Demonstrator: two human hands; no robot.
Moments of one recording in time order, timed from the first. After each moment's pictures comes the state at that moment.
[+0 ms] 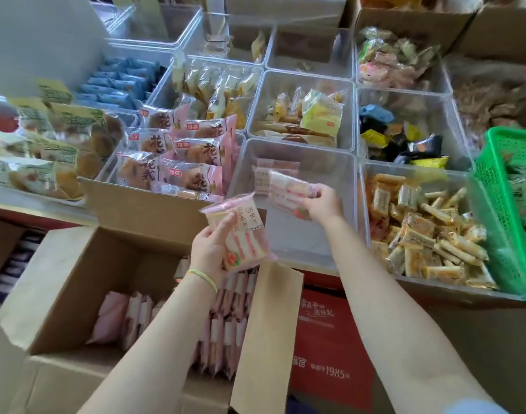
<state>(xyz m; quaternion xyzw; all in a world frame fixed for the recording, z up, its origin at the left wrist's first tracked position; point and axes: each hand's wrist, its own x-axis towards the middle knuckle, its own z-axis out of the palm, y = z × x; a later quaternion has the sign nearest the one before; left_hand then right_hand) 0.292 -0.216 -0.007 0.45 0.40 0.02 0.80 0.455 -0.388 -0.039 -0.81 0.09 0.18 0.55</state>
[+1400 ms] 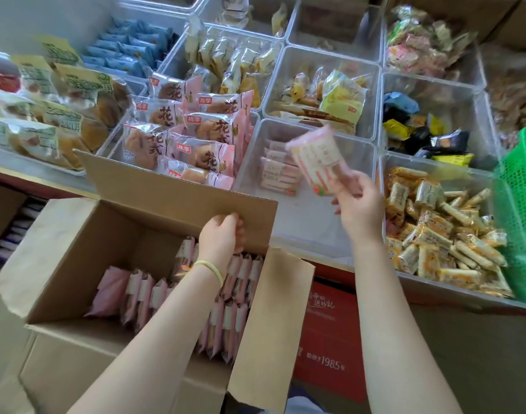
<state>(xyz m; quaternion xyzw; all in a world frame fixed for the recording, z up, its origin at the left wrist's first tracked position) 0.290 -0.221 -0.015 0.58 0.47 0.01 0.67 0.412 -0.414 -0.010 -0.81 0.00 0.03 0.58</state>
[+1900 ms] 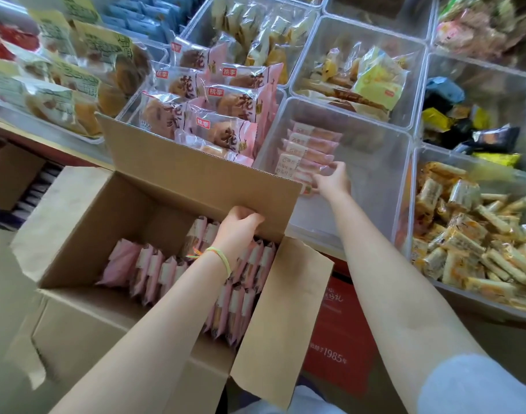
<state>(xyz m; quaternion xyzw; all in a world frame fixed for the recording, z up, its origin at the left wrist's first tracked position) 0.283 -0.212 -0.044 0.61 0.45 -0.08 0.65 0.490 -0.337 -0.126 -0.85 0.11 0.22 0.46</state>
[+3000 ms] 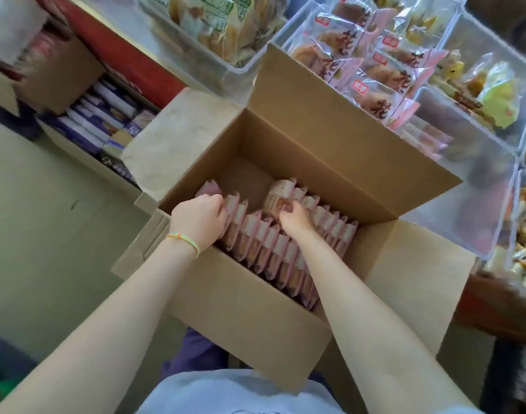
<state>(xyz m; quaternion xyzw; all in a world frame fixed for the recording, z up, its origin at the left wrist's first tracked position) 0.060 -0.001 -0.110 0.93 0.31 -0.07 0.18 0.211 -0.150 -0.138 -0.88 -0.02 0.40 0.25</state>
